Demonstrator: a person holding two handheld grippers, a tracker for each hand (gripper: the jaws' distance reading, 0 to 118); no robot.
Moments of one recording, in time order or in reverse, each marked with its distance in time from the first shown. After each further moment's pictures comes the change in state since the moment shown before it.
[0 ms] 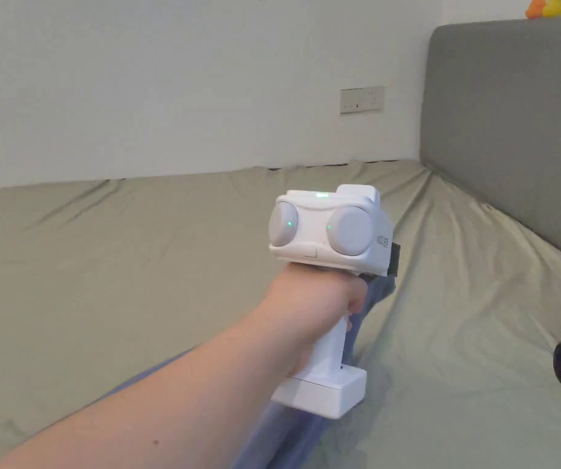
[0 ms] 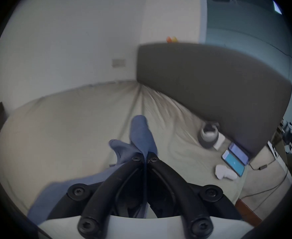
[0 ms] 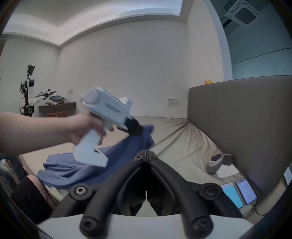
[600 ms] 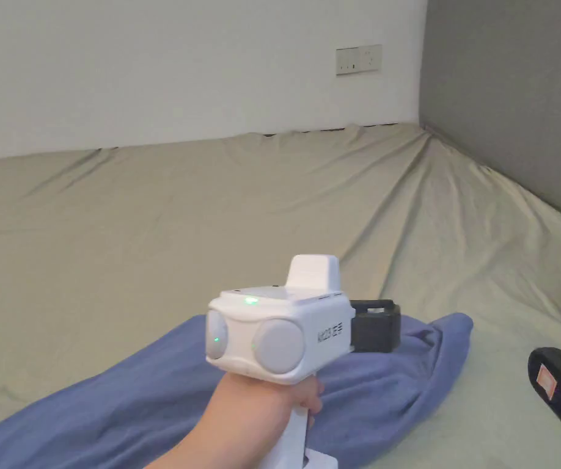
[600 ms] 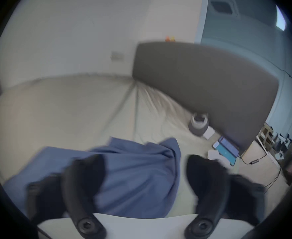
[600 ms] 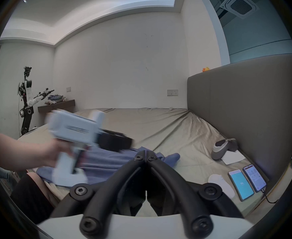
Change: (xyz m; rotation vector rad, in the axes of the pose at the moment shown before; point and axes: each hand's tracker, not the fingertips) left arm -0.045 -0.110 0.071 0.152 -0.059 0.119; right arm 0.007 -0.049 -0.022 -0.061 0.008 -0.070
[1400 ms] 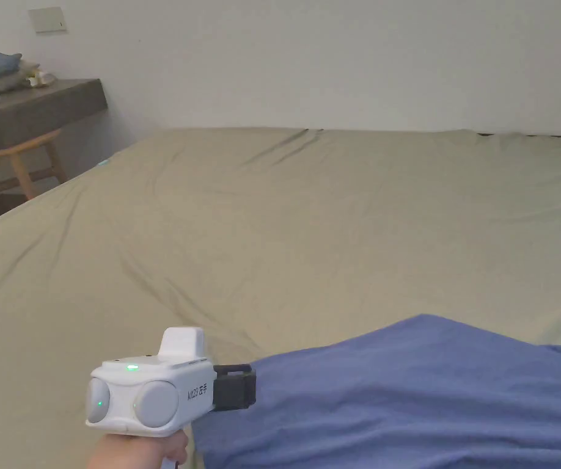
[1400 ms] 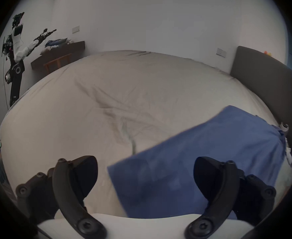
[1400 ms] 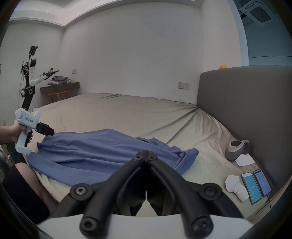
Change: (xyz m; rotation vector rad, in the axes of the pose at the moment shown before) left arm -0.324 -0.136 0.157 -0.173 0.668 0.273; right arm -0.058 -0.022 -0.062 -0.093 0.025 0.125
